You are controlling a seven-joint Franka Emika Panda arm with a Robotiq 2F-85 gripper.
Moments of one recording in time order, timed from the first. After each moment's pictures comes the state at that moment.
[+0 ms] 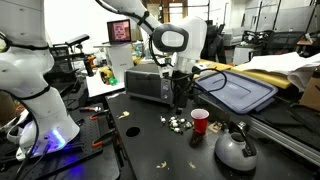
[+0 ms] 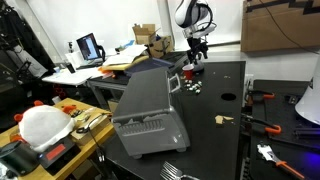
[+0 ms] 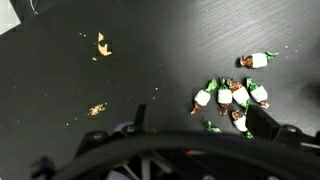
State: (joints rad) arm -0.23 0.36 -0.25 -2.02 0.00 2.15 -0.03
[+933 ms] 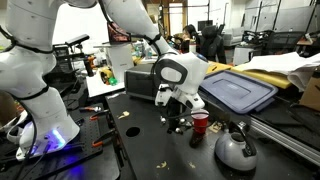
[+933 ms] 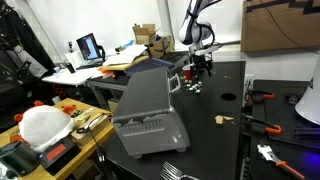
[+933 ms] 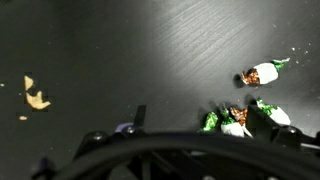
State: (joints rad) arm -0.33 0.56 -0.18 -2.02 0.23 2.23 -0.04
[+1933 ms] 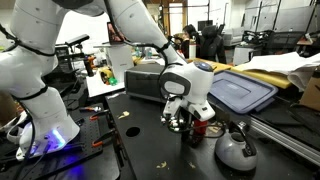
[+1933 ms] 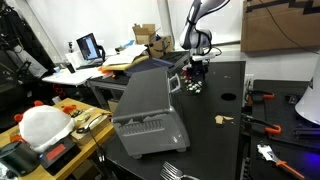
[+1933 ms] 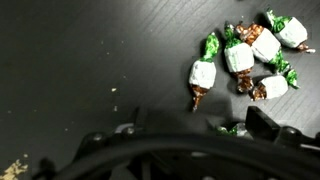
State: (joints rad) arm -0.40 0.67 -0.13 -1.94 0.38 2.44 -0.05
